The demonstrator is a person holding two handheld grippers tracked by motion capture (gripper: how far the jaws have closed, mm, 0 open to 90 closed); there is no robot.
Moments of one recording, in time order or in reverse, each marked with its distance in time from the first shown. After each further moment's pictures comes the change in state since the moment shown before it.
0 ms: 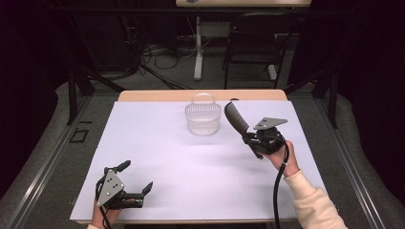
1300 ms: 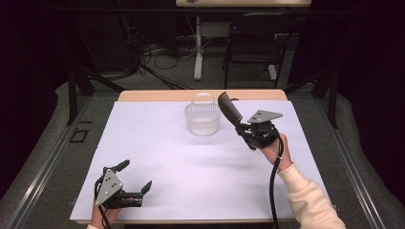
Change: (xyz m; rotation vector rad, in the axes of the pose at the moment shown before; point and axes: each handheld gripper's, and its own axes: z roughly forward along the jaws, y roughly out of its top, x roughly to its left) left arm 0.001 0.000 0.000 -0.007 0.002 -0.004; right arm 0.008 0.028 0.002 -0.087 -0.018 -0.034
